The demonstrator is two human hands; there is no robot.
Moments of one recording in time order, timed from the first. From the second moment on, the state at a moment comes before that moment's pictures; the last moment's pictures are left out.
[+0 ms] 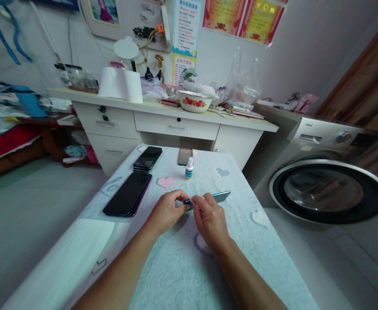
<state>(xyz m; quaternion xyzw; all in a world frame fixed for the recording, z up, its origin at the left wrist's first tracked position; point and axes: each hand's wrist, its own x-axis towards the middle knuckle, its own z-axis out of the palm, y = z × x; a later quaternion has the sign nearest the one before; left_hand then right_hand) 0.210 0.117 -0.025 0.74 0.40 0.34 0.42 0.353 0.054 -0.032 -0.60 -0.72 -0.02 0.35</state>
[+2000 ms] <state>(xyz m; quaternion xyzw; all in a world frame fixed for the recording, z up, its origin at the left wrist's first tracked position) 0.208 0.119 -0.027 0.73 0.43 0.34 0.40 0.393 0.059 -0.027 -0.66 -0.65 -0.07 0.38</state>
